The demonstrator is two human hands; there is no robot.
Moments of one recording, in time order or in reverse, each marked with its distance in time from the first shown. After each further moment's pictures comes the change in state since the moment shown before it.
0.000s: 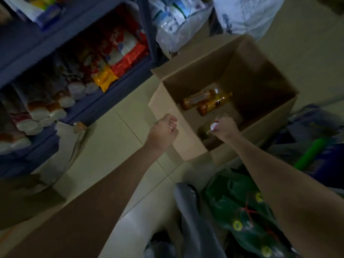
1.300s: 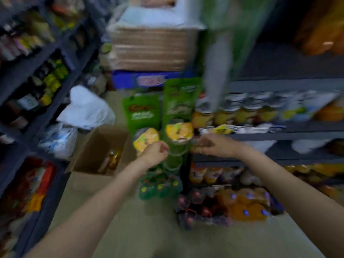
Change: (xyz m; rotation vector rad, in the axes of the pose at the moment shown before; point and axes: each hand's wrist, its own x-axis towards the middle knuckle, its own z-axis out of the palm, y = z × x) left_hand -0.519 0.309 0.079 0.485 -0.520 0.702; right_hand -0.756 0.146 -0.272 0.316 0.271 0.183
